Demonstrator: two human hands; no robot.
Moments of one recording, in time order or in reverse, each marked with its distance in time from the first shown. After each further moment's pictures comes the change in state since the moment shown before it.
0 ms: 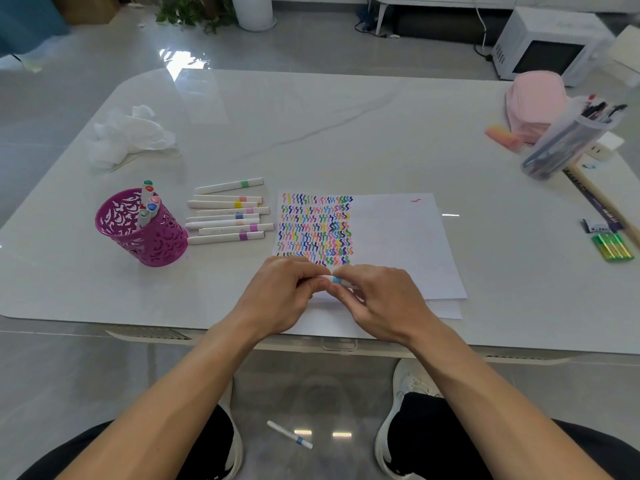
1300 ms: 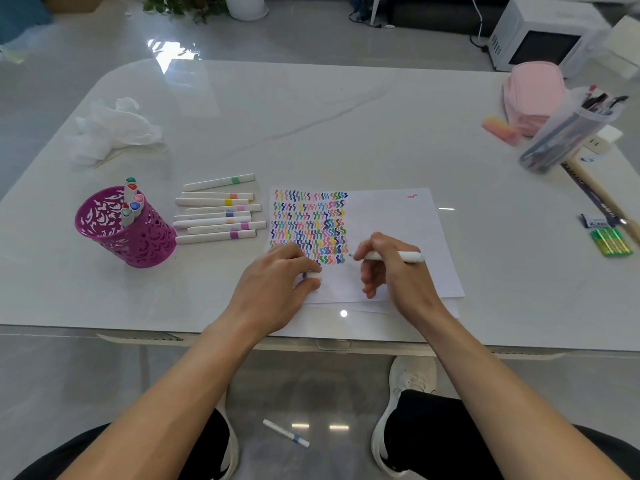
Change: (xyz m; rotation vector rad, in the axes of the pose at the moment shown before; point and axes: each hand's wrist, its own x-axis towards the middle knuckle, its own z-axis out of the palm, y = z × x) left_hand 0.007 -0.013 0.013 0.233 0.022 -0.044; right_hand 0.009 0.015 -0.017 0.916 0.186 0.553
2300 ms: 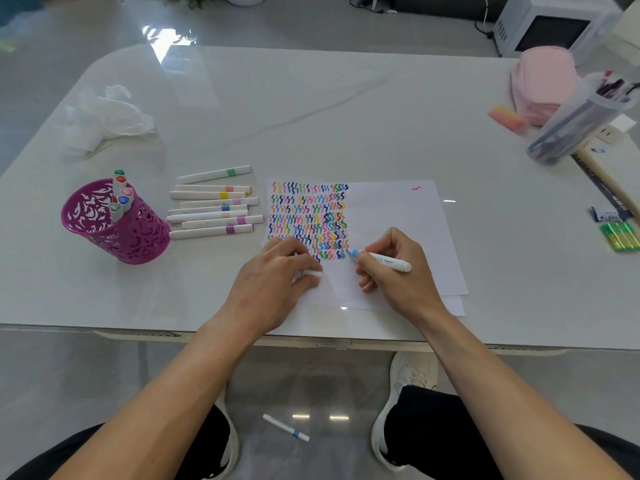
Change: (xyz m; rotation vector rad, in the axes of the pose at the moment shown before) left_hand 0.004 -0.010 0.008 0.041 -0.010 0.070; right_hand 0.009 0.020 0.000 -0.099 0.071 -0.008
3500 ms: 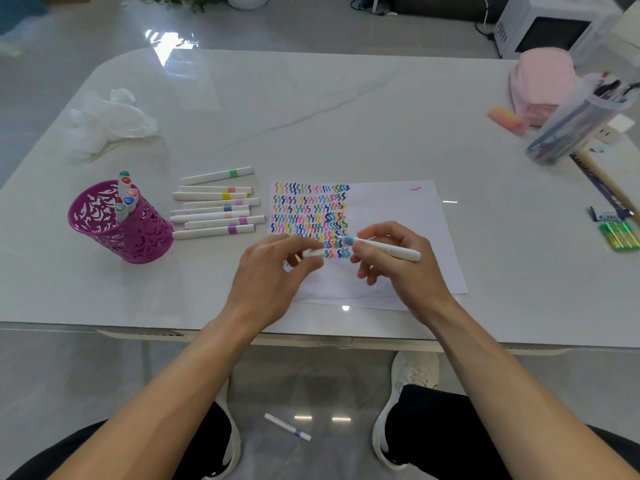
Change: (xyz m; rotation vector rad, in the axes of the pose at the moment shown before) left_hand 0.000 0.016 -0.013 -0.253 0.175 -0.176; right_hand -0.004 -0.020 -0.009 0.202 -0.127 -0.049
